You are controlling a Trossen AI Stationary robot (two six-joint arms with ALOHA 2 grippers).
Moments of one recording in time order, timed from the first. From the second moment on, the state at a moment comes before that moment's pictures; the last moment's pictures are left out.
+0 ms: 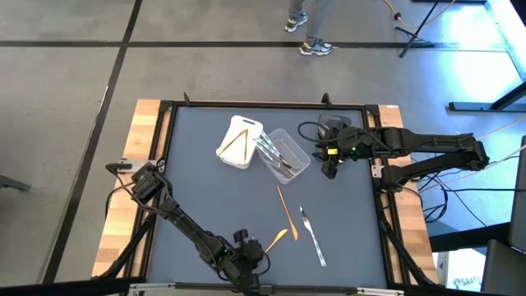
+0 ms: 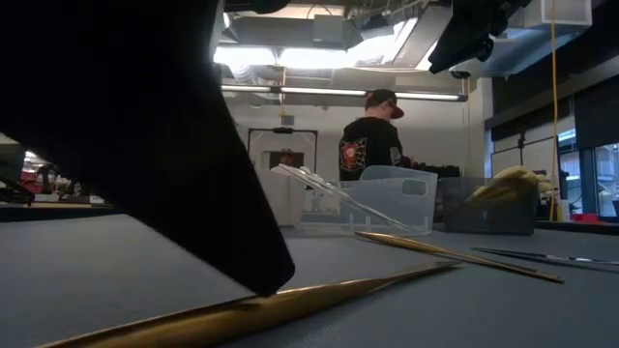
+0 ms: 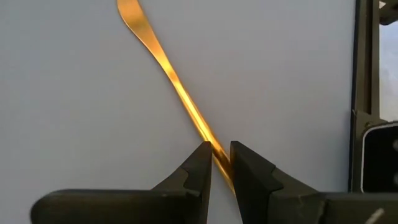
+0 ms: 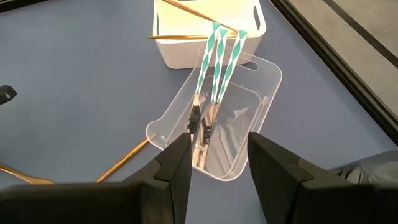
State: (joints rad) left arm -0.69 2.17 1.46 -0.30 -0.48 -0.93; right arm -0.01 1.06 1.05 -0.75 0.22 0.28
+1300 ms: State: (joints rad) left arm -0.67 2.17 1.46 -0.36 -0.44 -0.83; right arm -0.01 1.06 1.05 -0.75 0.22 0.28
